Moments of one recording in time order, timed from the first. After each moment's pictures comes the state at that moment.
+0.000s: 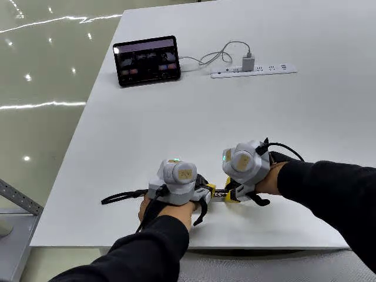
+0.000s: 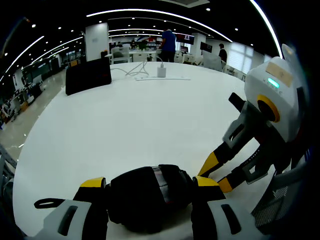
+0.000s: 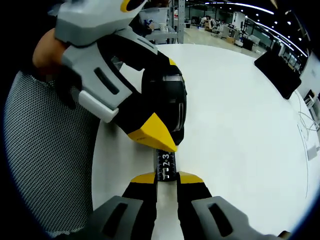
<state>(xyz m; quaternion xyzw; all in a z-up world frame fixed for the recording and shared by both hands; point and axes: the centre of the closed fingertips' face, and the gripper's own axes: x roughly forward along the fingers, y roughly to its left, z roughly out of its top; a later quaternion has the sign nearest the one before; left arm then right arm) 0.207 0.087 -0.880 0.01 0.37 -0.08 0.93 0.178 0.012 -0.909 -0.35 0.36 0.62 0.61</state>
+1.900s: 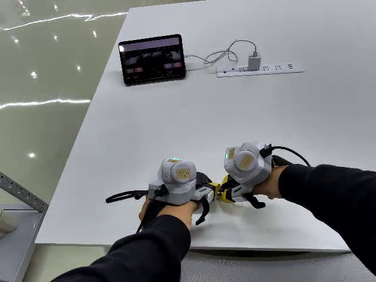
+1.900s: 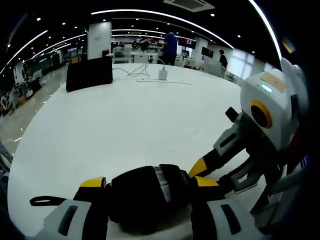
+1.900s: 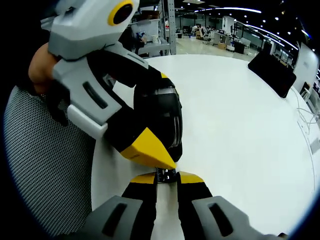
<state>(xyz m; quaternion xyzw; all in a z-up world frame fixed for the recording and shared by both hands) 0.209 0.090 -0.879 -0.02 0.37 -0.08 0.93 0.181 0.035 -0.908 -0.29 0.34 0.62 0.64</state>
